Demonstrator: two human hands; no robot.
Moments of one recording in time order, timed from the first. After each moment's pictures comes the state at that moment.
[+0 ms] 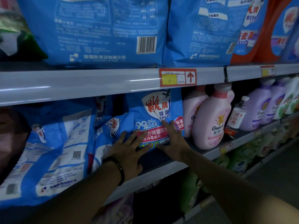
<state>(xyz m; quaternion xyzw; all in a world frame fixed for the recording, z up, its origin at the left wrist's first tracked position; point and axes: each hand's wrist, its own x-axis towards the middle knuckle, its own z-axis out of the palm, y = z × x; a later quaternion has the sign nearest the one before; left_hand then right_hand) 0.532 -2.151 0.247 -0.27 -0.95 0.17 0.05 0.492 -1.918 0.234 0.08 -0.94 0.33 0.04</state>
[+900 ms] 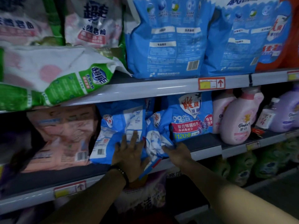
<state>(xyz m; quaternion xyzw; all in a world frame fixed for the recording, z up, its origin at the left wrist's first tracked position) 0.675 -2.272 0.261 -0.05 -1.00 0.04 0.04 0.621 -2.066 0.251 -0.12 -0.85 0.52 -0.03</state>
